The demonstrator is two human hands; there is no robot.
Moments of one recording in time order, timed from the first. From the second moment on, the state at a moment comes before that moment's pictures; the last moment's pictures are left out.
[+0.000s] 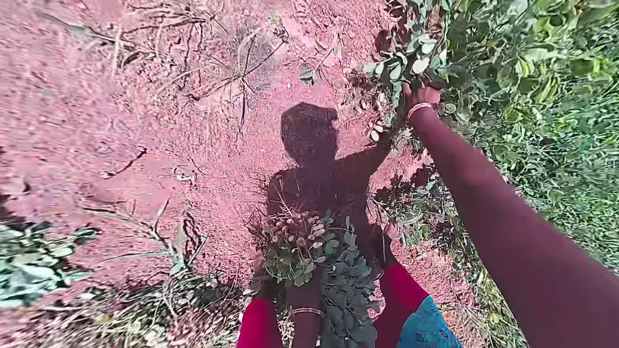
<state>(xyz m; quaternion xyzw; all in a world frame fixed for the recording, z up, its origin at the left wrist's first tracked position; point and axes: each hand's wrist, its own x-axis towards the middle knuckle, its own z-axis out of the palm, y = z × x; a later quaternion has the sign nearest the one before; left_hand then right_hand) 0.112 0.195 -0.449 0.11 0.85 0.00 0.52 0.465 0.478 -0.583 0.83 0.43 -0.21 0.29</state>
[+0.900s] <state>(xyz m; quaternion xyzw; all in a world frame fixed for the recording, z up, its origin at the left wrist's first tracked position) 0.151 0.327 -0.292 0.32 0.84 -0.02 0.43 0.315 0.326 -0.266 0.58 0.32 -0.73 0.16</state>
